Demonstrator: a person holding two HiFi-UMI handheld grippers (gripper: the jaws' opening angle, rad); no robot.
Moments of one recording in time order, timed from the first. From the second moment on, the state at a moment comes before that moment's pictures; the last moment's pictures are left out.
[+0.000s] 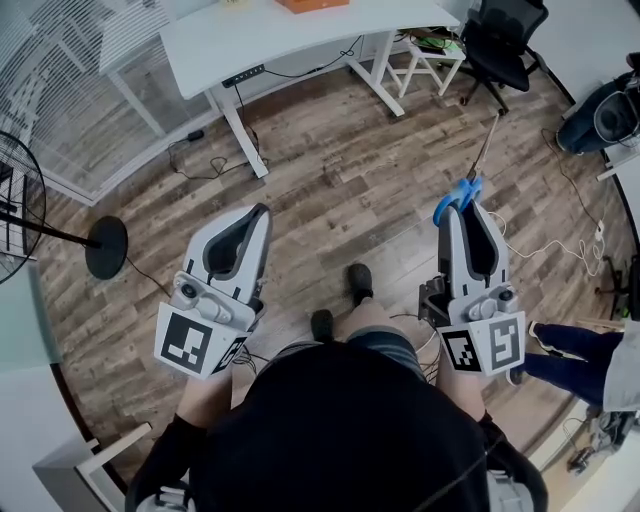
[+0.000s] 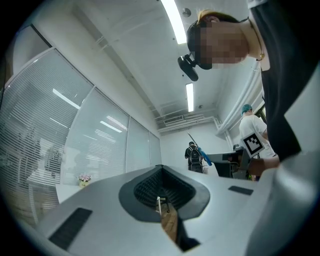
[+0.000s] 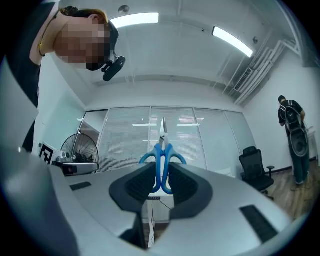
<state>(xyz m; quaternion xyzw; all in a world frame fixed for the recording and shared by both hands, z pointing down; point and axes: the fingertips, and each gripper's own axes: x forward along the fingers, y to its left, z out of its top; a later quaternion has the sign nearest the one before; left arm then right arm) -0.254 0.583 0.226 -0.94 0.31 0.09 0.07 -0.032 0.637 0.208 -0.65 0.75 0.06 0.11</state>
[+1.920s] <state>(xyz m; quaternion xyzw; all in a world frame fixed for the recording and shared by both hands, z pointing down) -0.141 0.311 0.204 -0.91 0.39 0.08 0.09 0.098 0.339 0.188 -0.59 0.79 0.05 0.13</state>
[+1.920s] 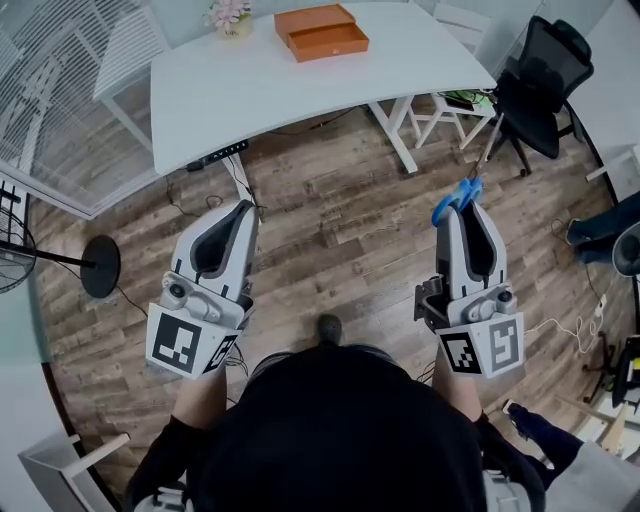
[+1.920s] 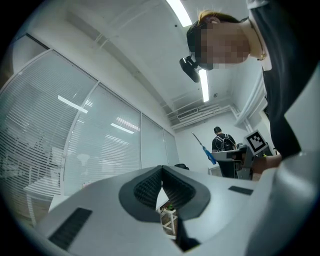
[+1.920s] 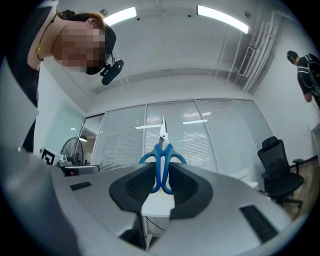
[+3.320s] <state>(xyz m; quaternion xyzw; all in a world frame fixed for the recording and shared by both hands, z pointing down) -0.125 0.281 0.202 -0.92 0.39 0.08 0.09 0.115 0.305 0.193 -0.59 0.79 0.04 0.14</state>
